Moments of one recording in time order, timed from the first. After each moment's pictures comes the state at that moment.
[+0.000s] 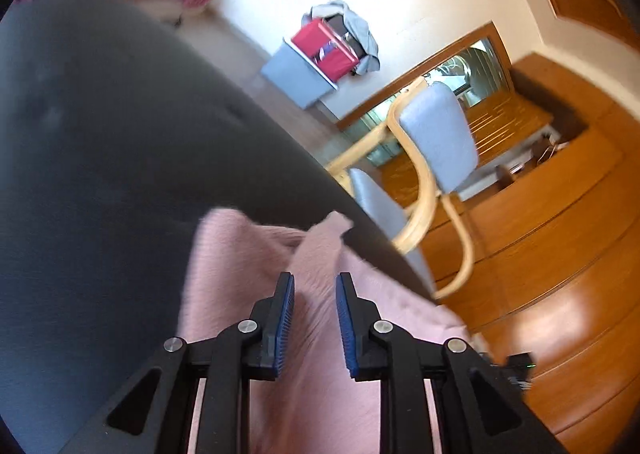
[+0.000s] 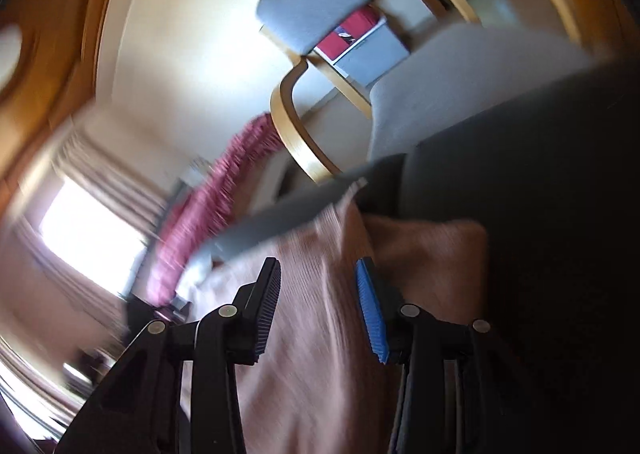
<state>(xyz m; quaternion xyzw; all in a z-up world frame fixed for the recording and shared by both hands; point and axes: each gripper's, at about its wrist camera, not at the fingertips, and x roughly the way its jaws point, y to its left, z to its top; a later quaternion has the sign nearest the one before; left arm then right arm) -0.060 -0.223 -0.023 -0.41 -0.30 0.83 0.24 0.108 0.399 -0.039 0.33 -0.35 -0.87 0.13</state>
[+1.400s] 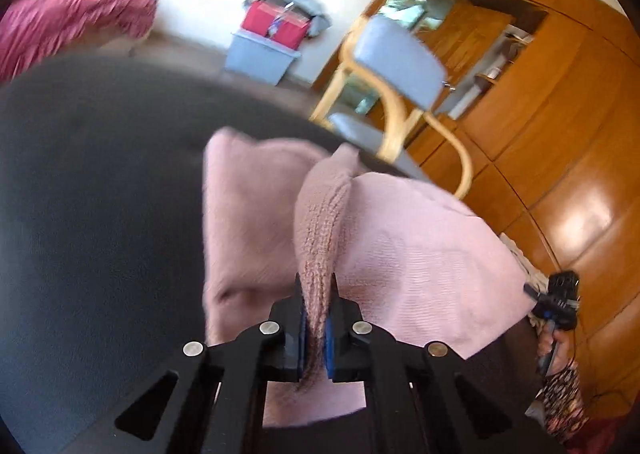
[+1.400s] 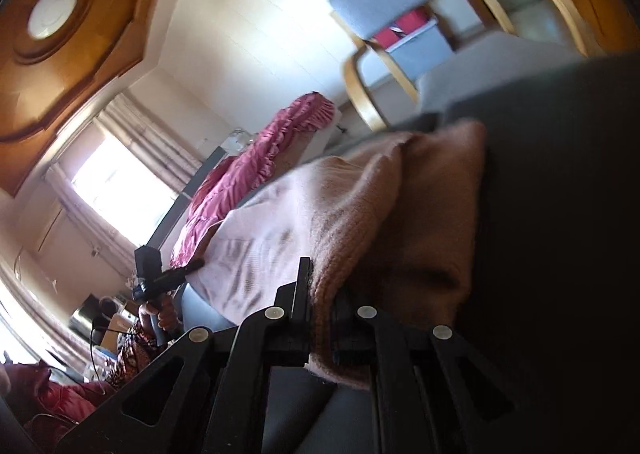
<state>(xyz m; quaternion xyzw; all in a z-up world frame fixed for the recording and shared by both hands) 0.029 -0.232 -0.016 -0.44 -0.16 0.84 0.29 0.228 0.373 -0.031 0.32 -0.35 -0.86 0.20</state>
